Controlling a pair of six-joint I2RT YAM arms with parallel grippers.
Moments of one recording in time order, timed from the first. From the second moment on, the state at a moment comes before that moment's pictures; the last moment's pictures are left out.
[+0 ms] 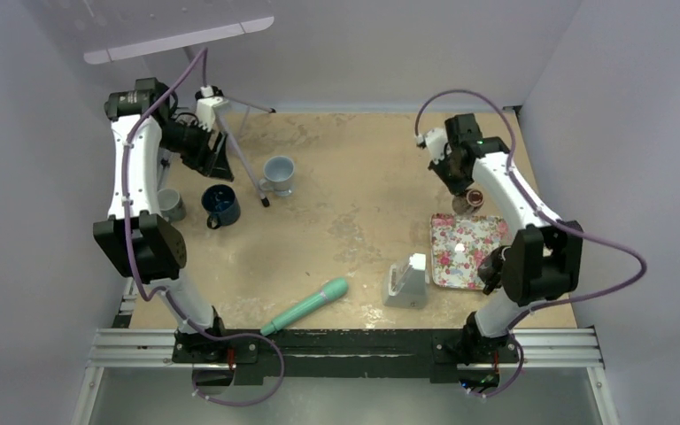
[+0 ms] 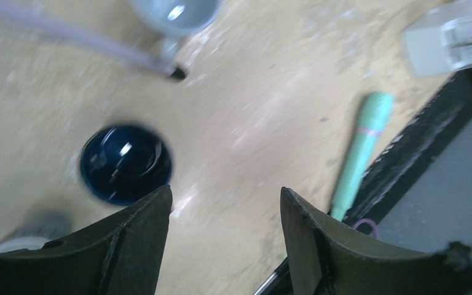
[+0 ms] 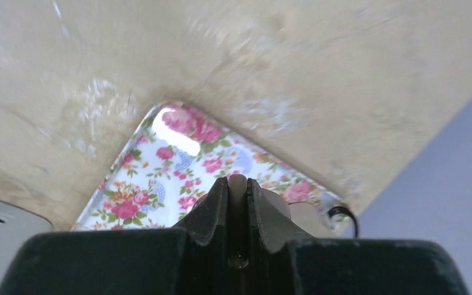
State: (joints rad) left arm 0.22 1.82 1.97 -1.54 0.62 0.75; right arm 0.17 1.67 1.35 -0.89 0.11 -0.52
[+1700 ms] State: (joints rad) left arm -0.17 1.69 1.93 -1.09 1.22 0.02; right arm 0.64 1.56 1.39 0.34 -0.42 0.55
